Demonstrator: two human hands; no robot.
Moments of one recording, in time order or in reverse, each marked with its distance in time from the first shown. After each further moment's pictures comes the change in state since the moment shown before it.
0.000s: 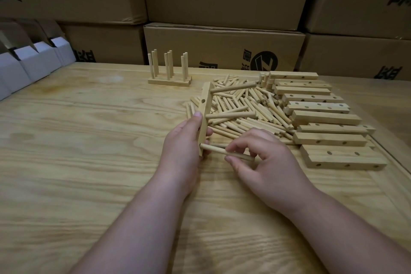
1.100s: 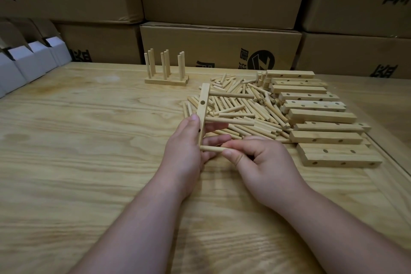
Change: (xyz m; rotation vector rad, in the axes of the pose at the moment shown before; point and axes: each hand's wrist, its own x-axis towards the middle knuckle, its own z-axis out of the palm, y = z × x) left_hand 0.008 -0.014 -0.003 -0.054 -0.215 0.030; right_hand -0.001 0.000 0.006 0.094 0.033 0.128
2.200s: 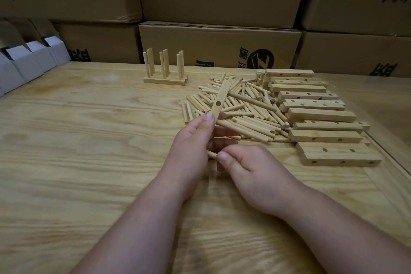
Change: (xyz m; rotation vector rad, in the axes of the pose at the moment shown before) left_hand -0.009 0.002 0.004 0.173 -0.125 0.047; right_hand 0.002 -0.012 -0.001 -0.076 -0.324 0.073
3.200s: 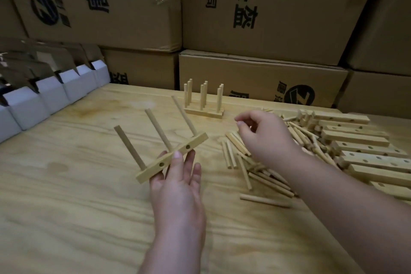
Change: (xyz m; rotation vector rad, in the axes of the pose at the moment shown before) left_hand 0.032 0.021 -0.069 -0.736 0.802 0.135; right_hand 0.181 -0.003 0.005 -0.035 0.268 0.053
